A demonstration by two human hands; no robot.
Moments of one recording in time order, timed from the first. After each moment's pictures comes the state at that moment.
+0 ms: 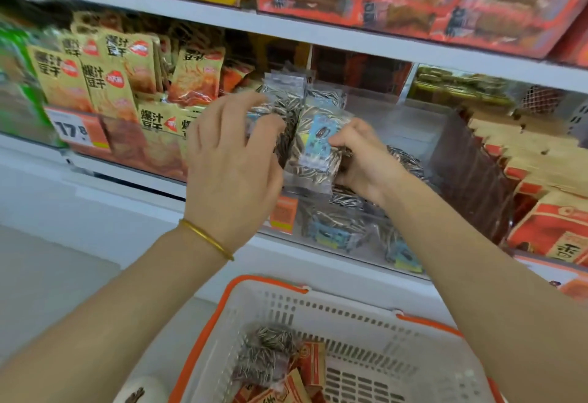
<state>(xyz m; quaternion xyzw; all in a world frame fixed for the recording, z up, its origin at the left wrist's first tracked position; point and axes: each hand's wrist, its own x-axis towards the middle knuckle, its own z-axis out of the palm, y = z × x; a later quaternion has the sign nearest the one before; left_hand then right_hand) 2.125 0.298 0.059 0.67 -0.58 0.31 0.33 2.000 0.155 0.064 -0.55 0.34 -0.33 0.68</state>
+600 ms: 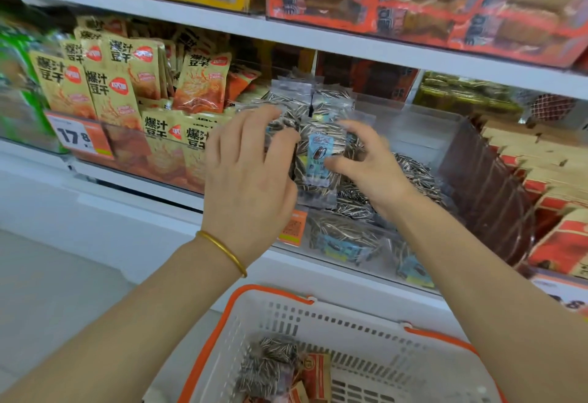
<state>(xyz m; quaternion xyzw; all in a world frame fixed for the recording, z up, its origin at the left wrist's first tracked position) 2.127 0.285 0.052 0.67 -0.58 0.31 0.33 2.000 0.152 0.055 -0.75 0.35 -0.36 0.42</state>
